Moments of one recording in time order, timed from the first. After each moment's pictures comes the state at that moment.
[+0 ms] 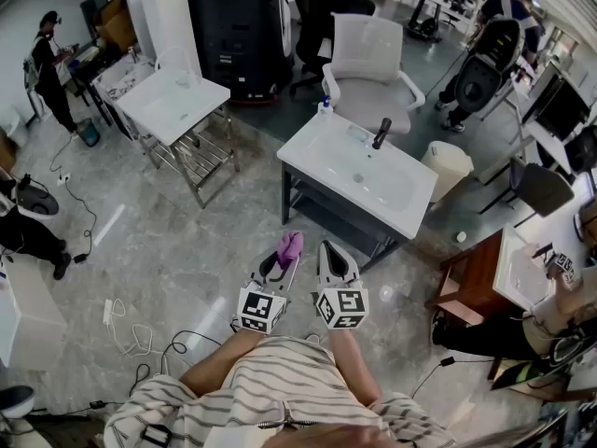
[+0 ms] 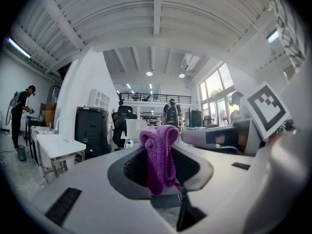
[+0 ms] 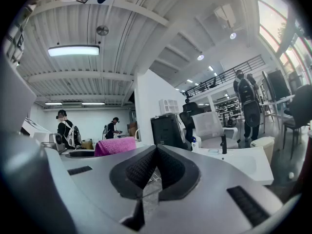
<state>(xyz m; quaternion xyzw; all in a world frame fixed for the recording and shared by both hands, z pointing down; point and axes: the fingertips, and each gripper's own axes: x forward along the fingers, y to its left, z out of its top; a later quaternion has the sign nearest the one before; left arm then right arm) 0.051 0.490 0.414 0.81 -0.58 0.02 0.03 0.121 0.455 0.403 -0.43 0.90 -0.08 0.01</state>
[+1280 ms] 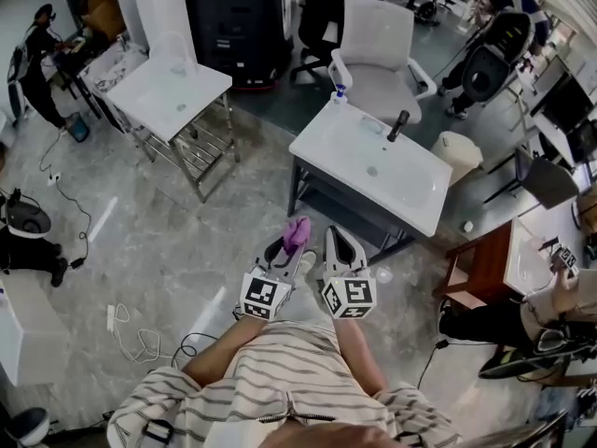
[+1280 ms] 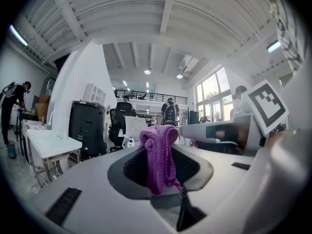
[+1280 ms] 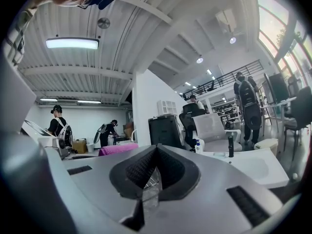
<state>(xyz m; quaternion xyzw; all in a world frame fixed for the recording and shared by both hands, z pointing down) -0.036 0.432 0.435 0.84 -0.54 0.02 0.04 0.032 0.403 0.408 -0.45 0.89 -0.06 0.02</state>
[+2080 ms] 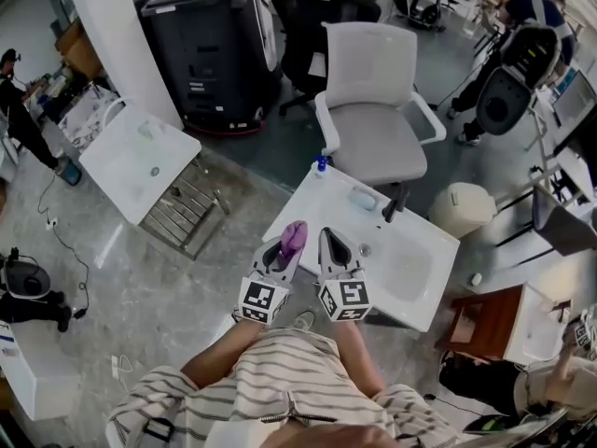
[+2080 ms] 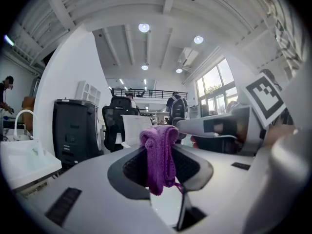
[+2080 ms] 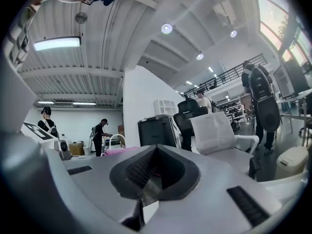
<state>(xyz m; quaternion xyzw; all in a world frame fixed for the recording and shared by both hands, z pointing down) -0.023 0.053 0.427 0.84 -0.54 0.04 0.03 0.036 0.025 0.395 -0.43 0.90 -0.07 0.03</state>
